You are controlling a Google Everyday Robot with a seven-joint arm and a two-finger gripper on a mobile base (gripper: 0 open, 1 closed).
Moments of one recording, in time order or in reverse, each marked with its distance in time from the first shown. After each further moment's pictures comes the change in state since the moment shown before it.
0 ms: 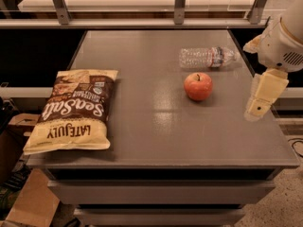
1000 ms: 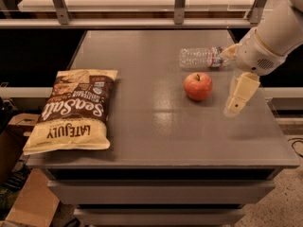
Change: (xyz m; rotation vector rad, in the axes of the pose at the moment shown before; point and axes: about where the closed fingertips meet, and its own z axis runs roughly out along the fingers) arm -0.025 -0.027 0.060 -0.079 -0.148 -0.067
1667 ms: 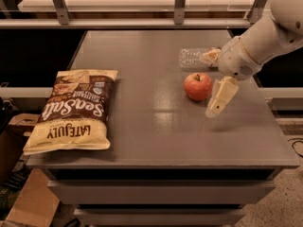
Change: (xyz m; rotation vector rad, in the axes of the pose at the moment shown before) arm -0.032 -0.008 0.038 -0.044 -0.196 -0.068
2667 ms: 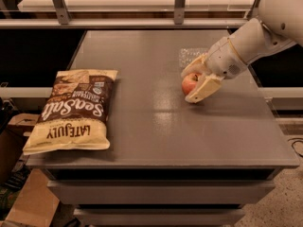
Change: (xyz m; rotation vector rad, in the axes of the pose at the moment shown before) arm -0.026 -0.010 0.026 -0.065 -0.136 -0.069
